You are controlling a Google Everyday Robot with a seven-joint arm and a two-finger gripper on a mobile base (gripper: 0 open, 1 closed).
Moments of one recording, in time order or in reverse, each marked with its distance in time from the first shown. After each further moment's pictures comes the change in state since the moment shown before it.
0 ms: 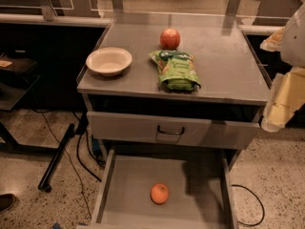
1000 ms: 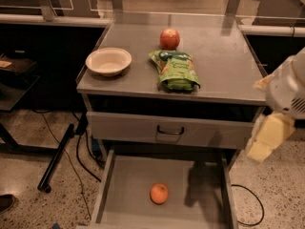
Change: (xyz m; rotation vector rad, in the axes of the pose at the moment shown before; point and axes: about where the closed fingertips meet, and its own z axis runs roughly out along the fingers) arm 0.017 0.038 0.071 -0.080 -0.043 0.124
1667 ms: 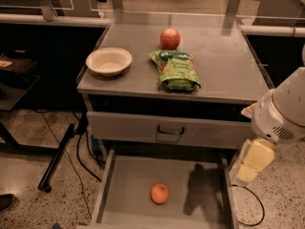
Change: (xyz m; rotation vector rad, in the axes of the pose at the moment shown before) arm 0.016 0.026 0.059 -0.085 -0.003 0.040
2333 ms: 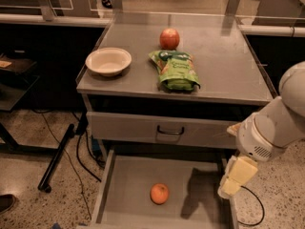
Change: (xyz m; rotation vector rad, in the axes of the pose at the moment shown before) arm 0.007 0.009 0.065 -0.070 -0.059 0.009
